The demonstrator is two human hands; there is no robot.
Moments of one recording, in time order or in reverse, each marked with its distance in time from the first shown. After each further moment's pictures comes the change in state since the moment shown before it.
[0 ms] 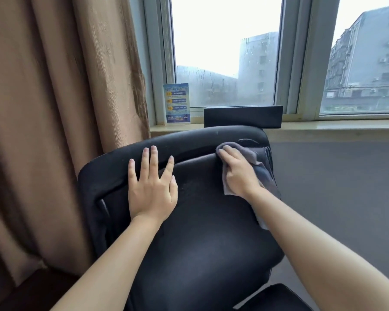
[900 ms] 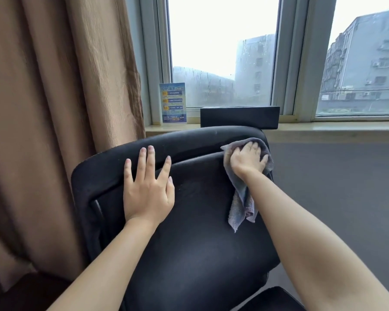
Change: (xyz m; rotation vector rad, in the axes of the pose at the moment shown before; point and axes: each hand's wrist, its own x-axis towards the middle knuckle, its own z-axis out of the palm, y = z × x) left_hand 0.003 0.004 0.002 0.004 -0.008 0.012; right_hand 0.043 0.019 -0.005 -0.192 -0.059 0.720
